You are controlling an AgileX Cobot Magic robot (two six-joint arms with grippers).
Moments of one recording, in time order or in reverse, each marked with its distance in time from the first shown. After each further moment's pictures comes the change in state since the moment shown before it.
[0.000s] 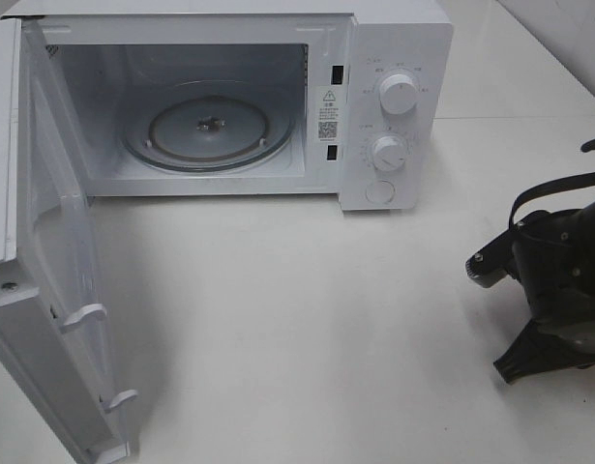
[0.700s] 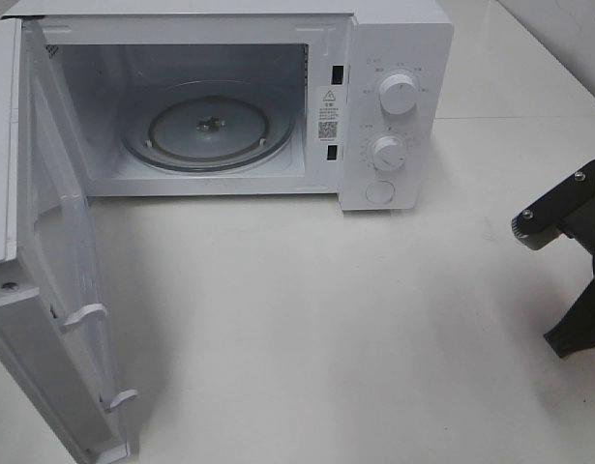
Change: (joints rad) left arm 0.000 0.000 0.000 0.000 0.000 0.000; right arm 0.019 -0.303 0.000 0.177 0.197 -0.262
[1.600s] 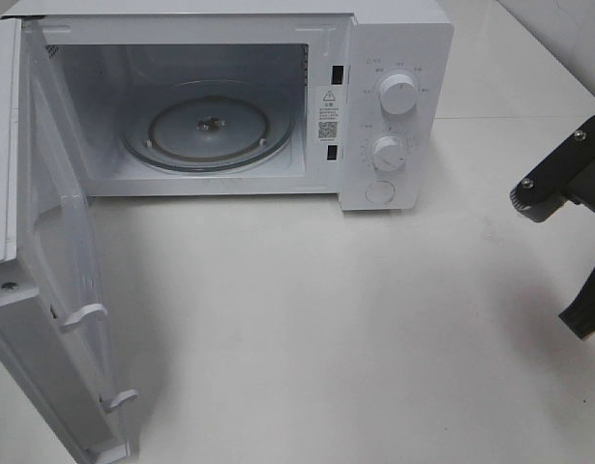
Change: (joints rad) left arm 0.000 0.000 0.000 0.000 0.000 0.000; right arm 0.110 -0.121 -0.100 0.082 0.209 -0.196
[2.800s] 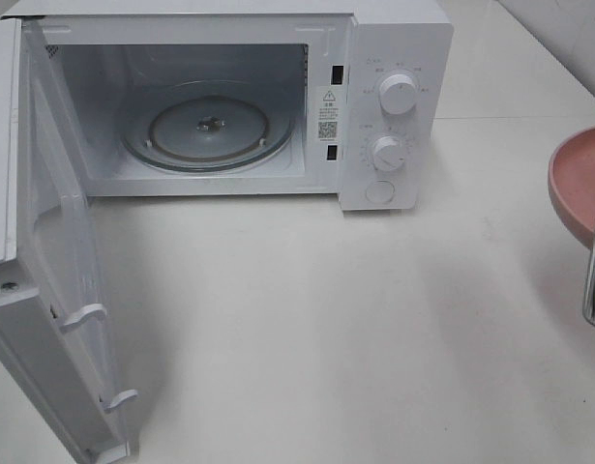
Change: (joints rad) left arm 0.000 0.000 0.000 0.000 0.000 0.000; right arm 0.000 -0.421 0.188 0.060 -0.220 -0.802
